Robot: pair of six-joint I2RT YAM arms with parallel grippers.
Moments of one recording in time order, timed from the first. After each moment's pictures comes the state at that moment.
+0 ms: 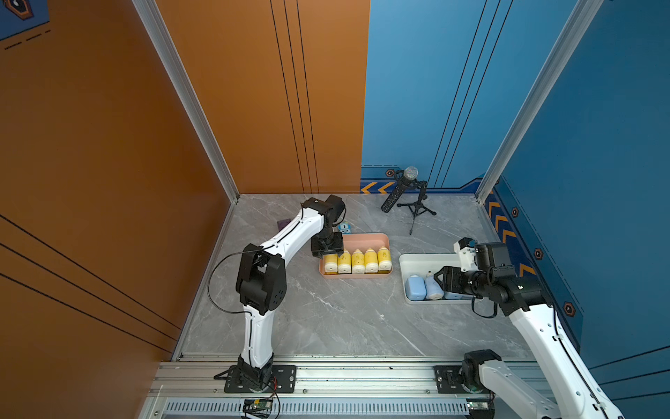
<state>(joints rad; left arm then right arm) -0.46 2.01 1.81 -1.26 0.07 -0.55 0.14 0.89 0.93 -0.98 -0.22 0.26</state>
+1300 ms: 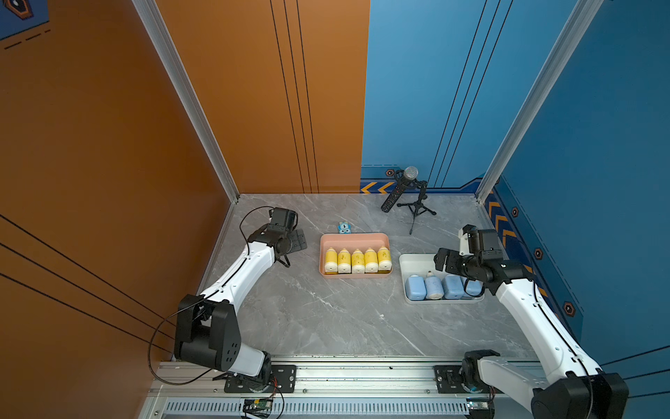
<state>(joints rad) -0.19 1.47 1.10 -0.59 -0.24 -0.47 0.09 1.10 0.93 -0.73 -0.01 0.29</state>
